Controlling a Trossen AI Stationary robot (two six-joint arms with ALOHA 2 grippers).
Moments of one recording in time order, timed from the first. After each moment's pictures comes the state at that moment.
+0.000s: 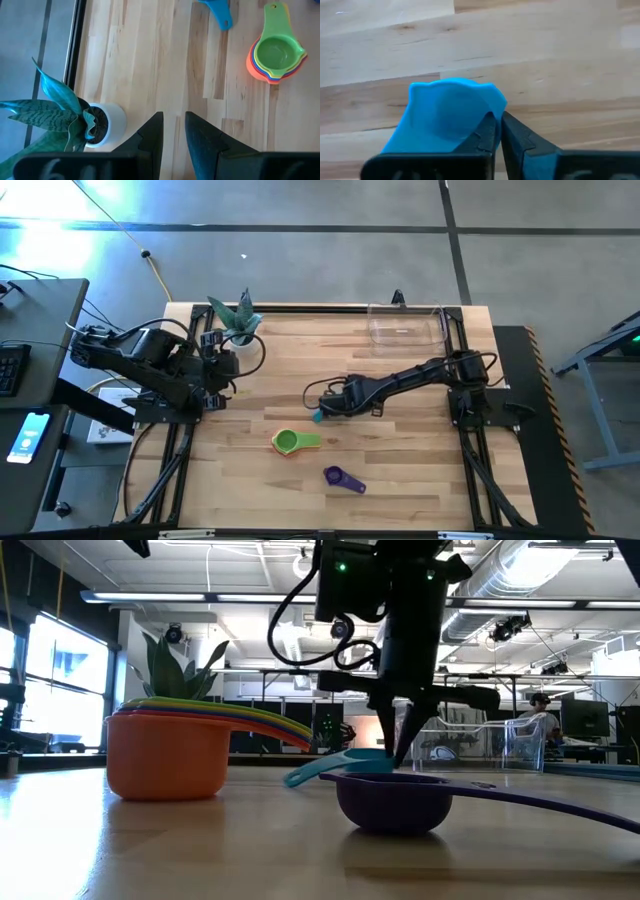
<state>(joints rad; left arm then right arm) -0.28 1.14 1.43 -1.48 -0.43 -0.24 0.12 2.01 1.40 -0.86 0.28 1.80</state>
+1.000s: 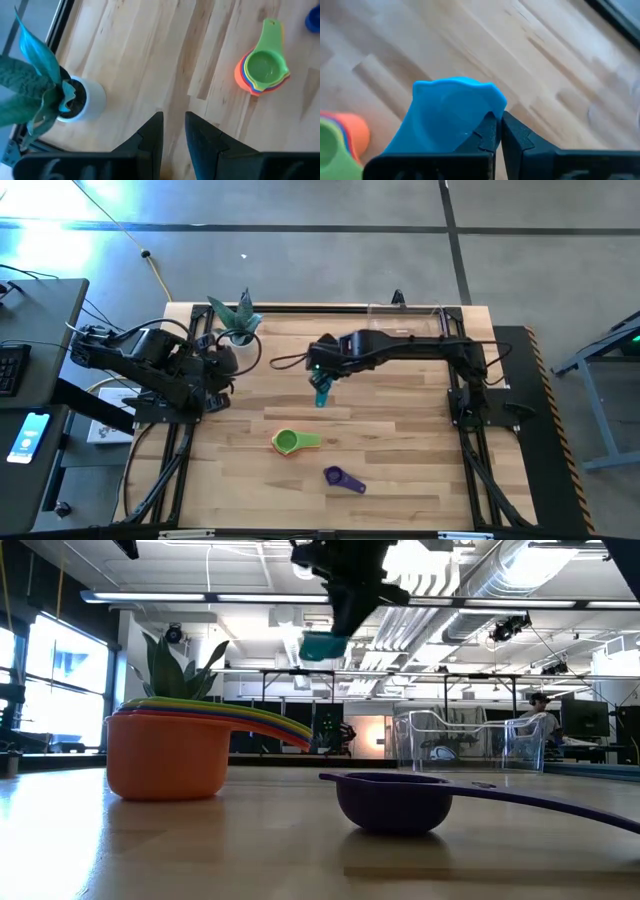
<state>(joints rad) -0.28 1.14 1.43 -1.51 -0.38 -0.50 -0.01 1.99 1.98 -1.23 0.31 0.70</state>
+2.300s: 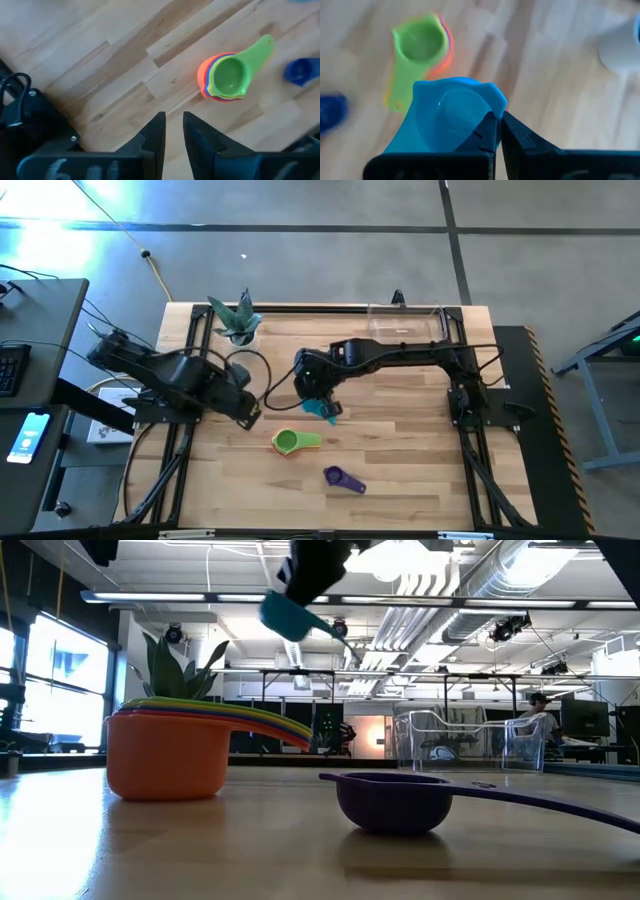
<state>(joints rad) -0.37 1.35 1.43 -1.49 -0.19 -1.32 0.02 2.05 2.02 -1.01 -0.05 -0.39</state>
